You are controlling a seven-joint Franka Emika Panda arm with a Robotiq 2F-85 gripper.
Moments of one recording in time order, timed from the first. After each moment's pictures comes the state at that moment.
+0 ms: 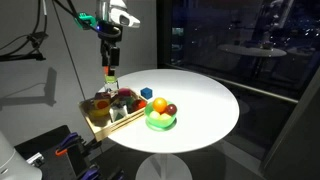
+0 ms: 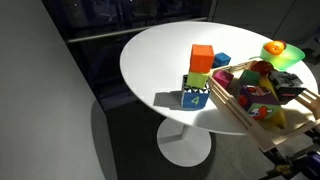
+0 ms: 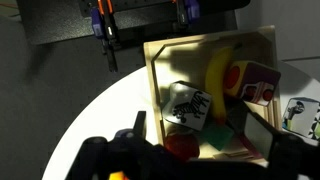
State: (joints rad) arm -0.05 -0.40 -0.07 -2.35 0.09 1.73 0.09
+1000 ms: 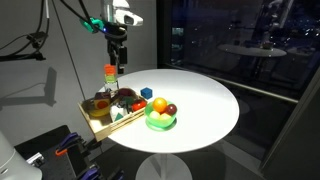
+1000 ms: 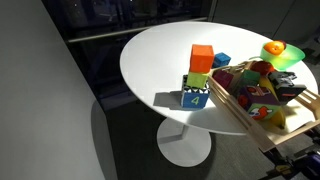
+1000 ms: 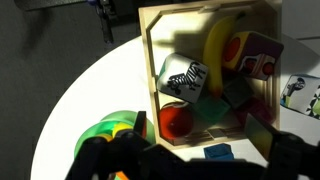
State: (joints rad) arm -0.05 -0.36 -0.03 -2.35 0.09 1.87 0.09
